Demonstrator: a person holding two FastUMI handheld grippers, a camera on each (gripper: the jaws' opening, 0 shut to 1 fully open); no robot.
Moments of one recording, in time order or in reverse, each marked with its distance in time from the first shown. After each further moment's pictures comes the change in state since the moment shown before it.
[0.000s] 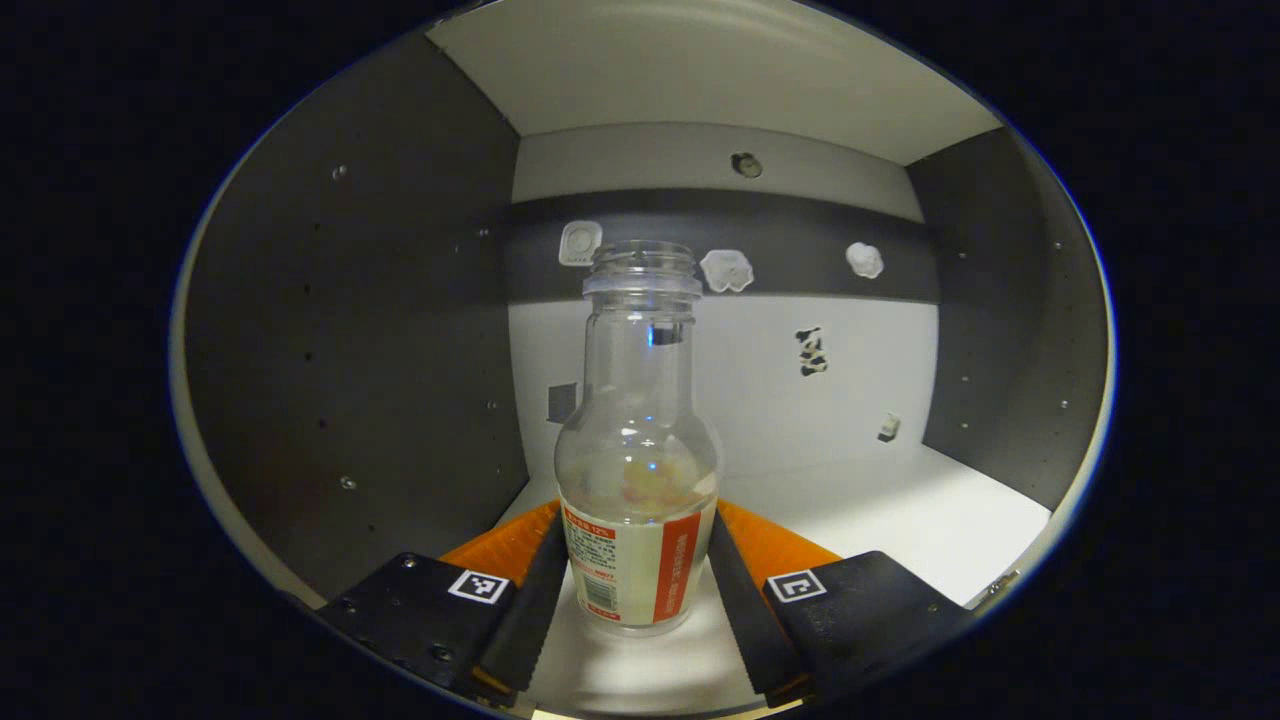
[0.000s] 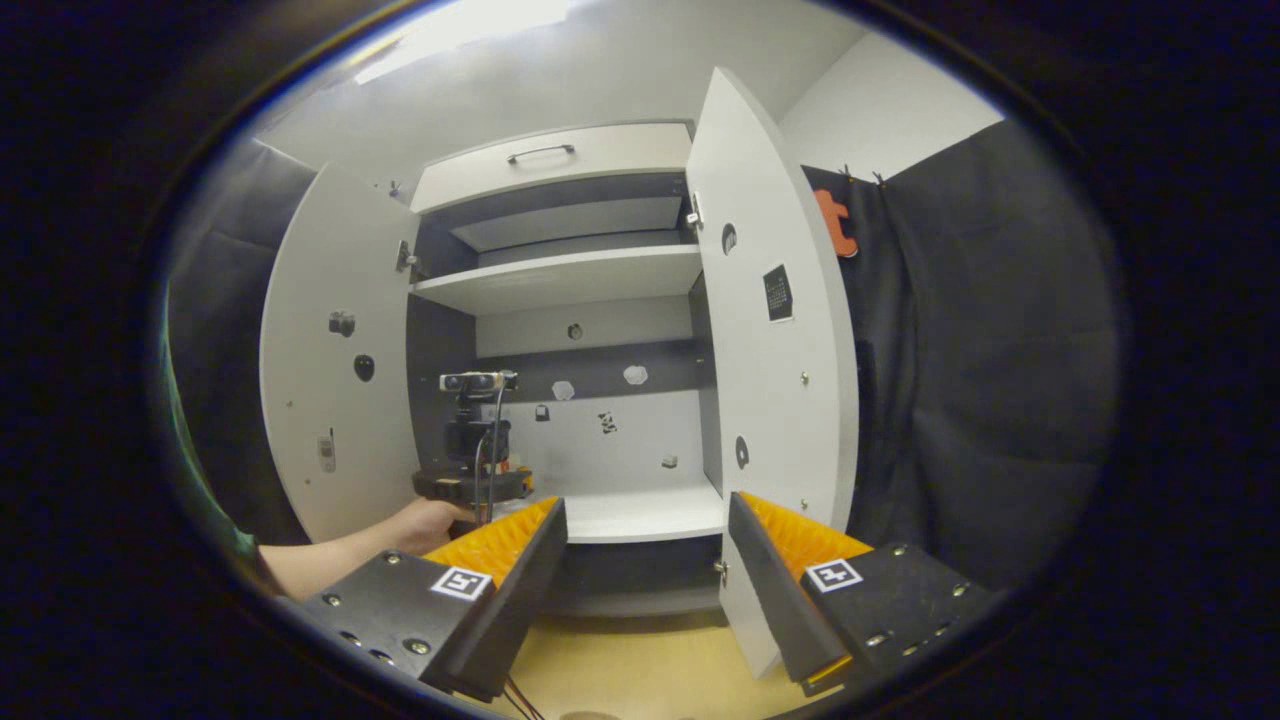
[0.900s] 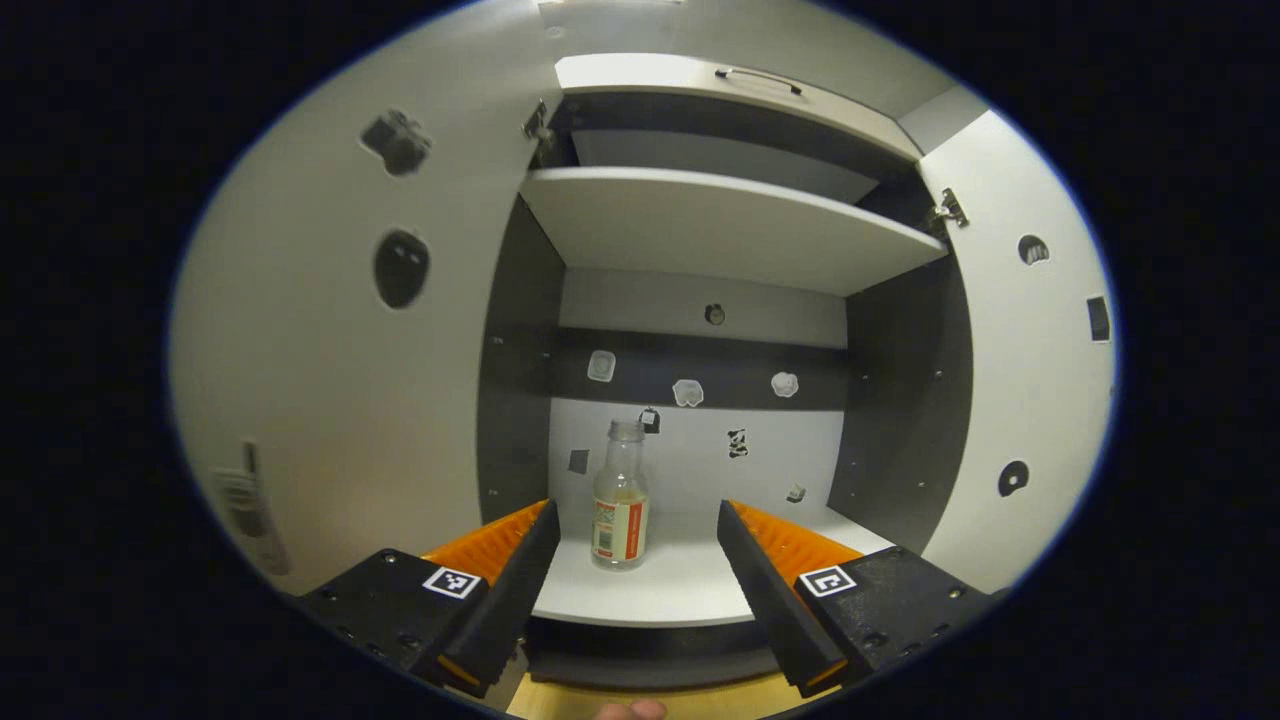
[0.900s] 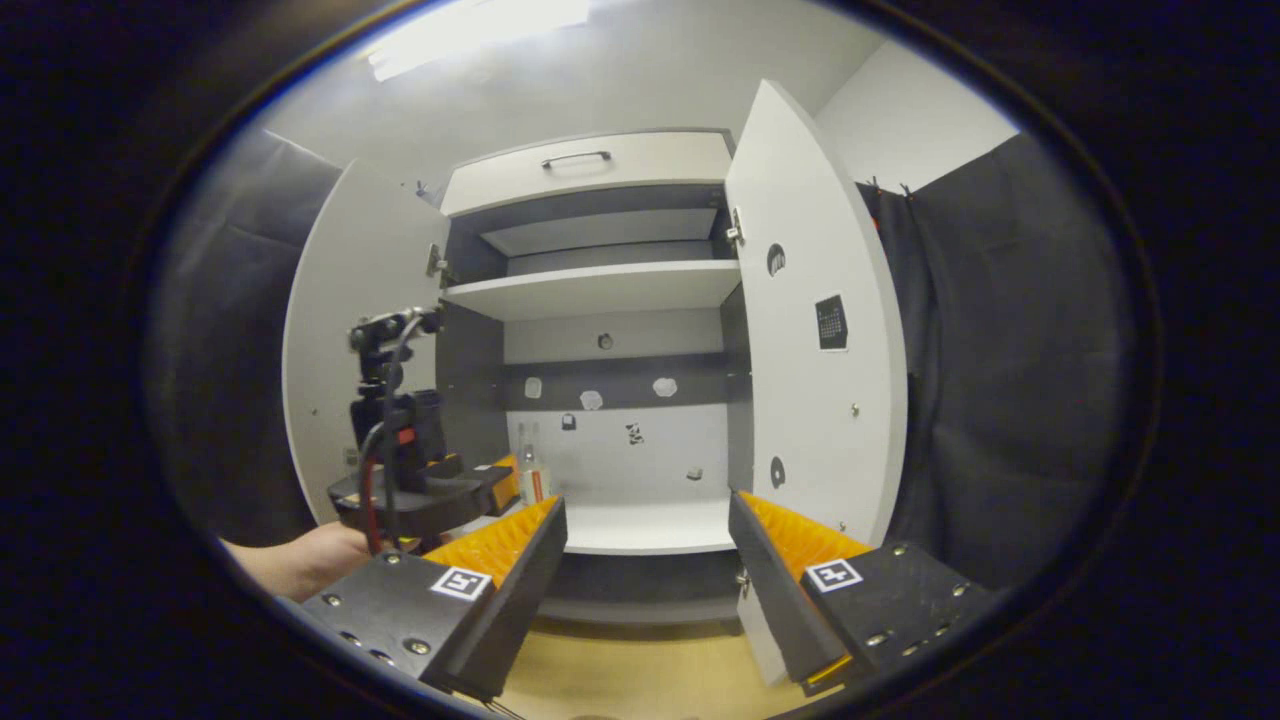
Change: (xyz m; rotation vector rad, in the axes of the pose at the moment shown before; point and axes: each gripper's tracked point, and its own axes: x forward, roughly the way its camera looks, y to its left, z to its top) left arm -0.124 -0.003 0.057 -0.107 -0.182 0.003; right arm 0.008 0.031 0.013 -0.030 -0.012 0.053
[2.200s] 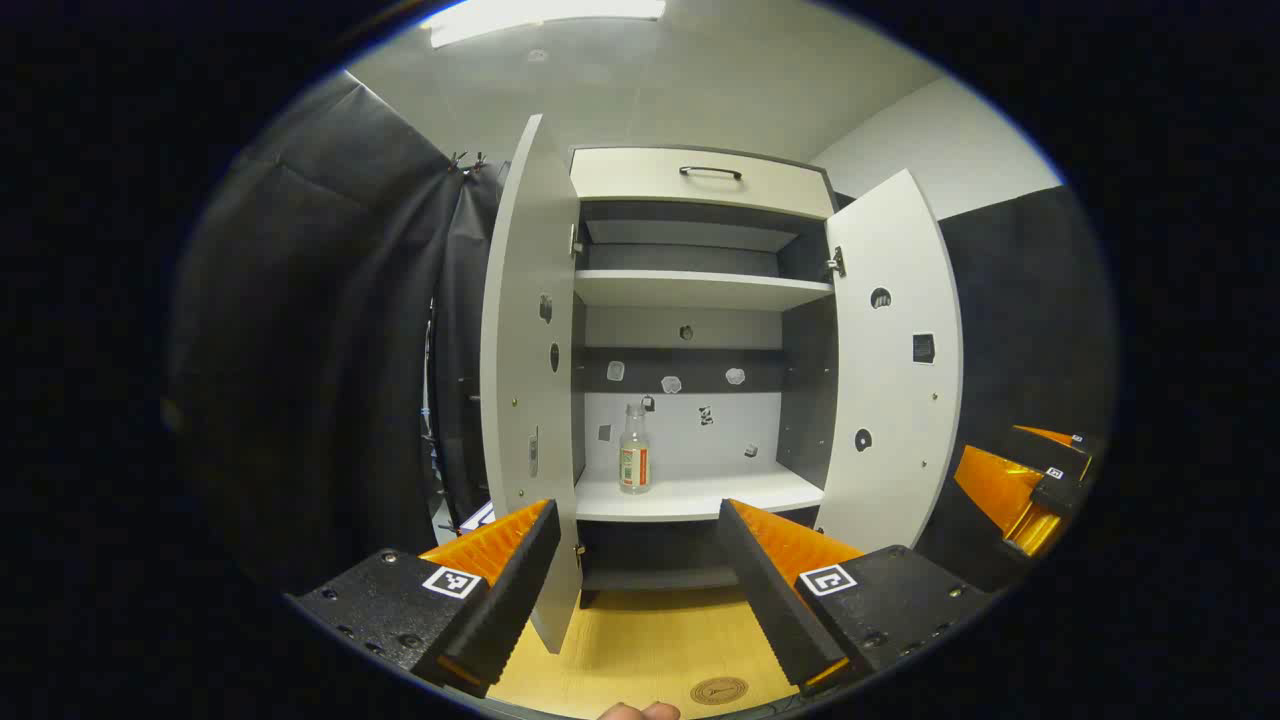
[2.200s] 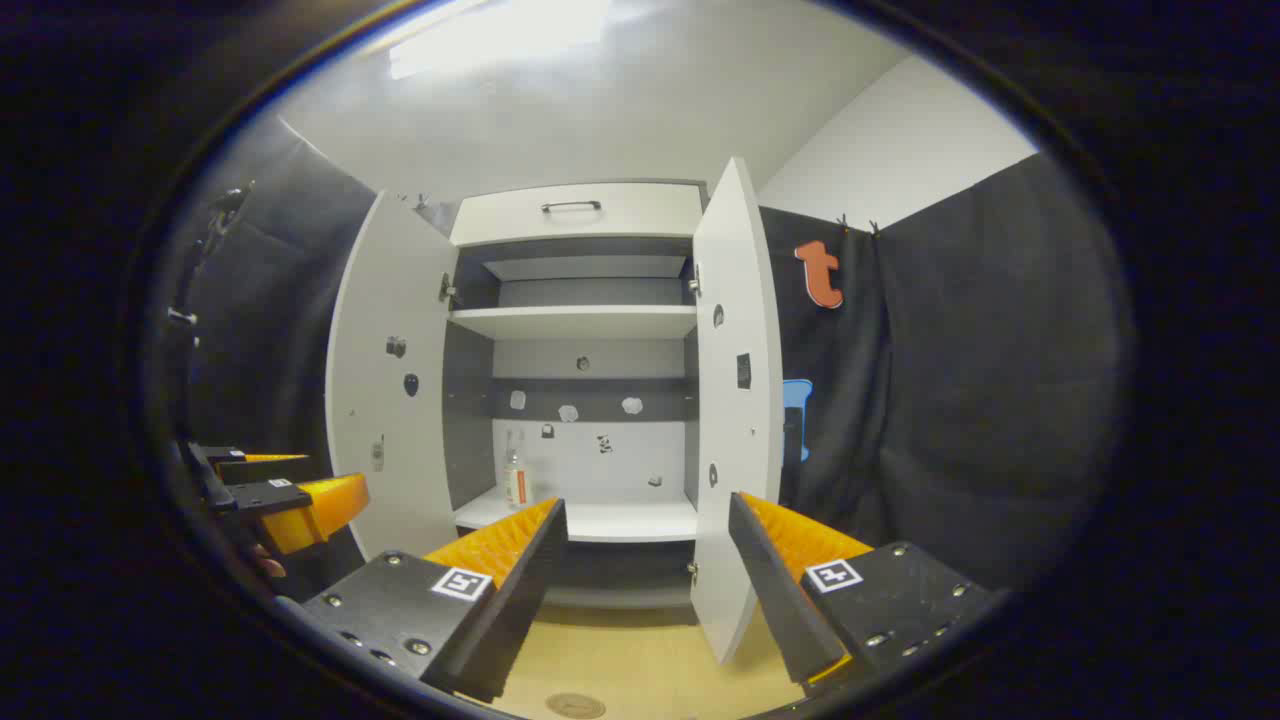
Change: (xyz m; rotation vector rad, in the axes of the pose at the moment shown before) left arm -0.303 0.002 0.060 0.038 0.052 -0.014; right arm -0.106 -0.021 0.029 -0.055 -0.064 -0.083
